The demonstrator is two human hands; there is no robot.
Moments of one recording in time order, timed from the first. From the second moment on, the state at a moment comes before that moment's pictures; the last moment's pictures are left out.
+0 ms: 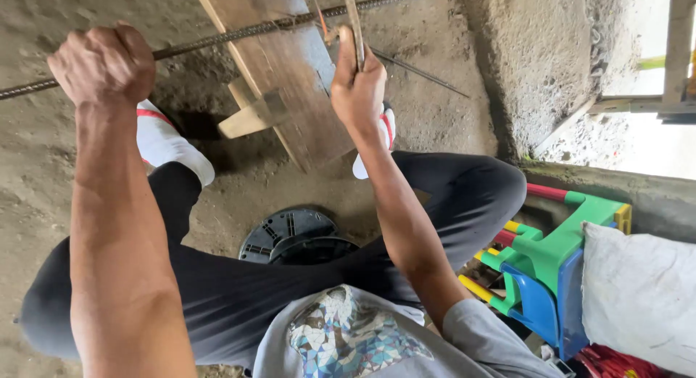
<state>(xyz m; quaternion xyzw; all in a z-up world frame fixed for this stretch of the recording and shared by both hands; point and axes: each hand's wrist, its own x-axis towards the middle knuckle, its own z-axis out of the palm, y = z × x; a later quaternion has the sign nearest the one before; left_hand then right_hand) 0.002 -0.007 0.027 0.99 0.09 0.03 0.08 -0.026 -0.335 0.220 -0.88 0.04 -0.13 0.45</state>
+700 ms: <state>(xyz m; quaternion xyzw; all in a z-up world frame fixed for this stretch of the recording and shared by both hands) -0.002 -0.002 0.046 0.83 -0.12 0.49 -0.22 -0.133 -0.394 0.198 -0.92 0.03 -0.12 0.37</state>
